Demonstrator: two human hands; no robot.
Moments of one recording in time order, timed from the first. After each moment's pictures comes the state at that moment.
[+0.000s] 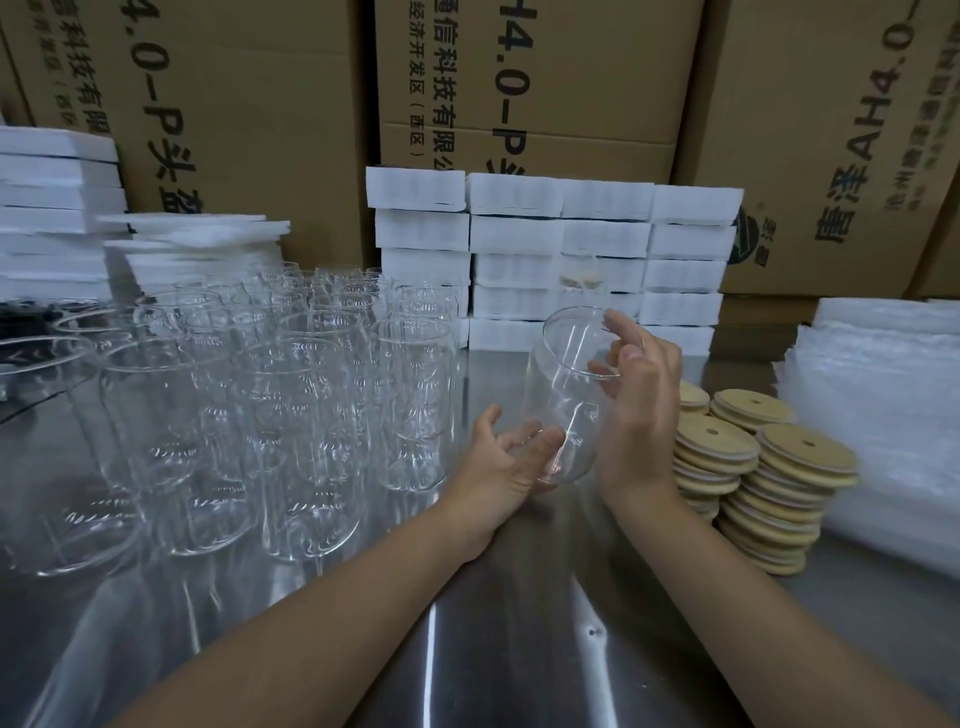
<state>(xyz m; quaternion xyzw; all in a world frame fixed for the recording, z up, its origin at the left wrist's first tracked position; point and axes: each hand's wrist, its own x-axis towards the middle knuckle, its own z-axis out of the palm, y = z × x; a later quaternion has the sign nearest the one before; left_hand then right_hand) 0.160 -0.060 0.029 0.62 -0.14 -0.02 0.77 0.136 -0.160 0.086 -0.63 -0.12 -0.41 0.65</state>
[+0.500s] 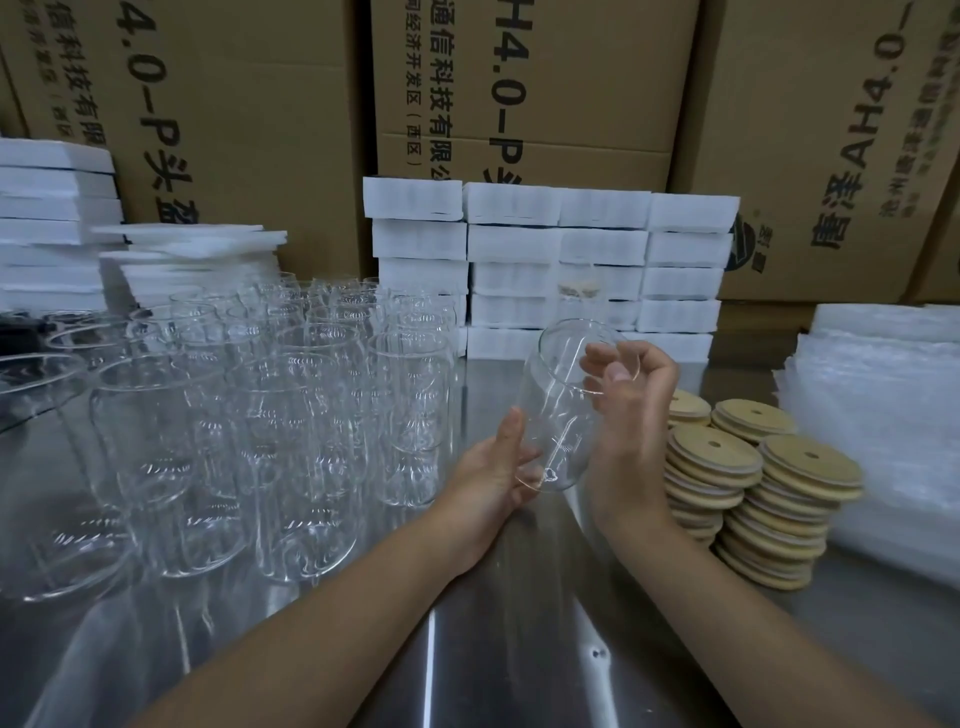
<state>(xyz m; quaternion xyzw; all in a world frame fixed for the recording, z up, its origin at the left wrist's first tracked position) 0.172 -0.053 0.025 0.58 -0.16 -0.06 0.80 0.137 -0.153 0.078 -0.59 -0.17 -0.39 0.68</state>
